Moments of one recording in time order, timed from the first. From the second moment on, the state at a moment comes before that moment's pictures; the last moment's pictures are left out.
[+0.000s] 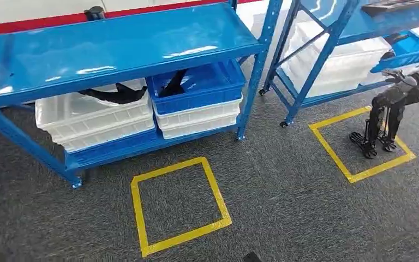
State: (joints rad) left arm -0.14 0.00 -1.17 -0.20 0.88 0.27 0.22; right arm -0.10 -0.01 0.76 -0.23 -0.27 -0.41 0.16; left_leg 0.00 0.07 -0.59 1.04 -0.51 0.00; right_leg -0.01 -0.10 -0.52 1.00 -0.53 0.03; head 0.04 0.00
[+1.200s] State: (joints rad) left arm -0.12 0.00 -1.14 -0.20 0.79 0.23 0.20; right arm -0.08 -0.01 0.75 -0.23 -0.29 -0.35 0.17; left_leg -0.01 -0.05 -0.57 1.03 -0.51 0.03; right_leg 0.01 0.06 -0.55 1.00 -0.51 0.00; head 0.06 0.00
